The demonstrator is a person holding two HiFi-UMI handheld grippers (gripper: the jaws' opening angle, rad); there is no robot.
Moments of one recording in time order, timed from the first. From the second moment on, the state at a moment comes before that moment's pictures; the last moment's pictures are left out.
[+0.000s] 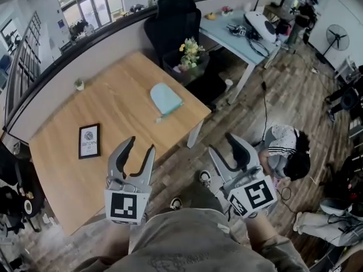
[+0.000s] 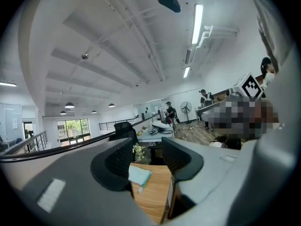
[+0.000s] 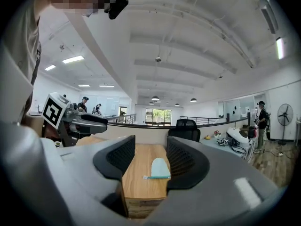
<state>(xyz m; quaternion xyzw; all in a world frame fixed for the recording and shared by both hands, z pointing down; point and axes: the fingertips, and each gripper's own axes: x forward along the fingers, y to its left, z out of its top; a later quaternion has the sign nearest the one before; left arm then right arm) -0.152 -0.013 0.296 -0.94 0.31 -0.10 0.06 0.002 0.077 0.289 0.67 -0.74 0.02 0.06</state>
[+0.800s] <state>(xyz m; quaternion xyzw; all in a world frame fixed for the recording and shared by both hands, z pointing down) 0.003 -0.153 0.302 -0.90 0.42 -0.09 0.05 0.174 -0.101 0.312 0.55 -0.83 0.02 0.09</state>
